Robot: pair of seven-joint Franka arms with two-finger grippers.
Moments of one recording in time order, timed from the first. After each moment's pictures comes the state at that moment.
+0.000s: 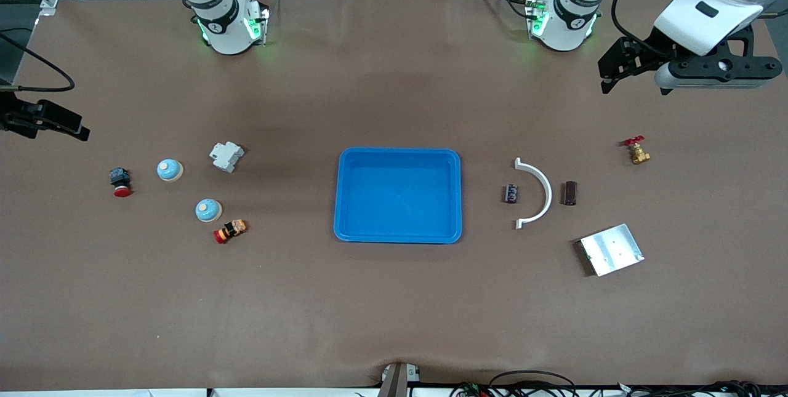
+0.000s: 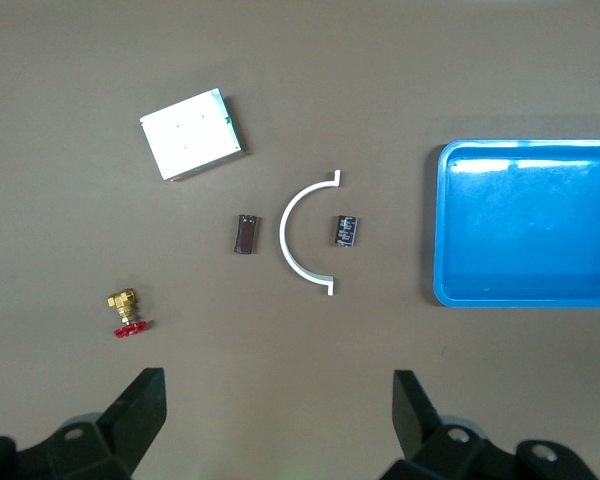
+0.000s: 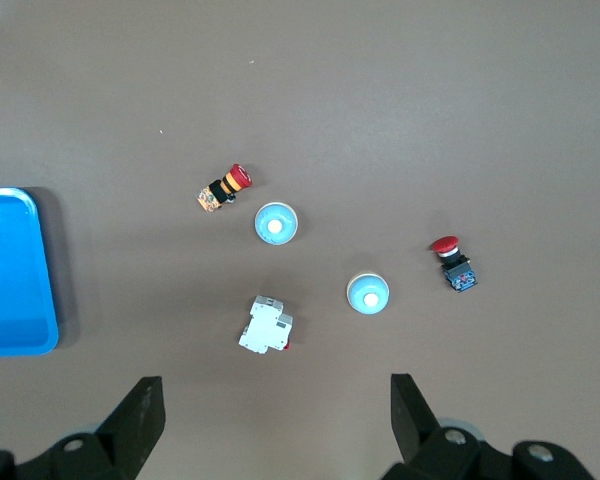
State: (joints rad) left arm 0.02 -0.06 -0.29 -1.55 -0.01 1.53 -0.24; right arm -0.02 0.08 -0.06 -1.48 0.04 1.51 0.00
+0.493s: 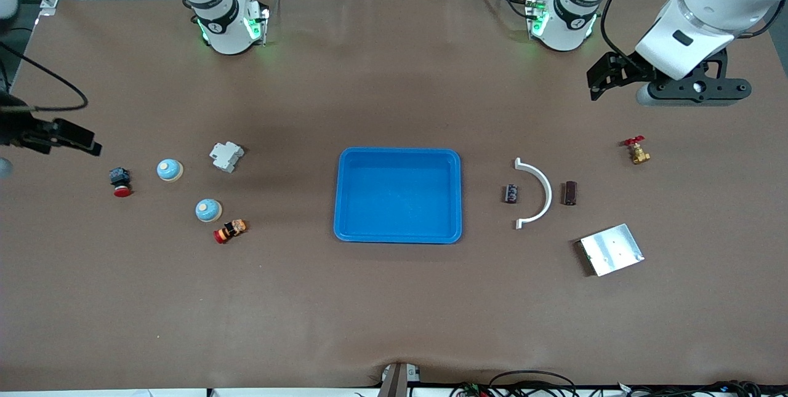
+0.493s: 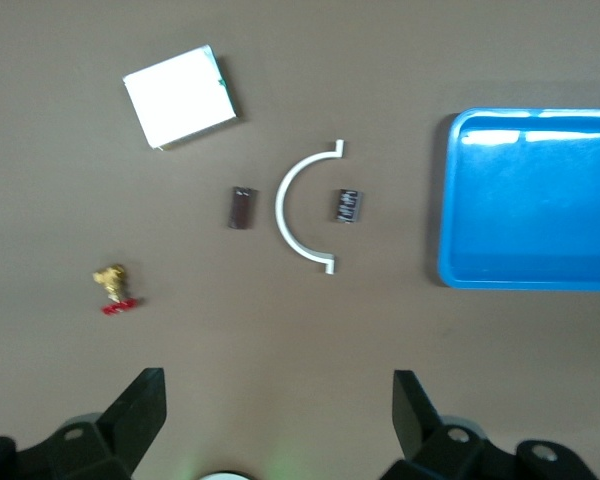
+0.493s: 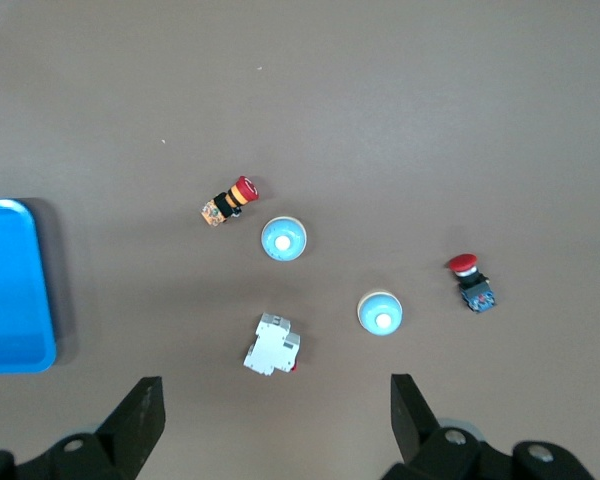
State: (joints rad) left arm 0.02 -0.04 -0.30 -1.60 -0.04 1.53 -0.28; right arm -0.02 0.17 -0.05 -1.49 0.05 1.60 0.00
